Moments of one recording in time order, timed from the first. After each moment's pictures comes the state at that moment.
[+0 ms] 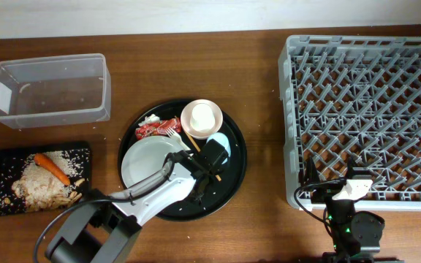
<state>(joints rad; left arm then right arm) -0.72 1.72 0.94 -0.74 -0.11 -1.23 -0.05 0.01 0.01 -0.07 -0.04 0.10</state>
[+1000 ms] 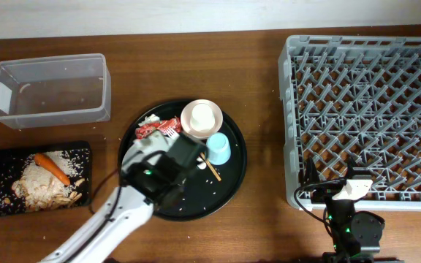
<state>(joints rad) -0.65 1.31 0.94 -0.78 -0.31 -1.19 -0.05 0.01 0.01 -0.07 -0.04 0.11</state>
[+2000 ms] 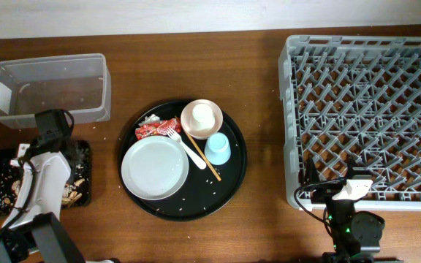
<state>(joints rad) 0.31 1.56 0.94 -0.59 -0.39 -1.14 -0.05 0.01 0.01 -0.07 -0.04 0.11</state>
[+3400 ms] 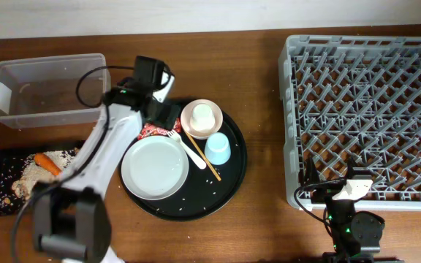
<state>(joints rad) -0.26 1.80 1.42 -0.76 -0.19 0.21 -0.05 0.01 0.01 -0.07 -0.04 0.10</state>
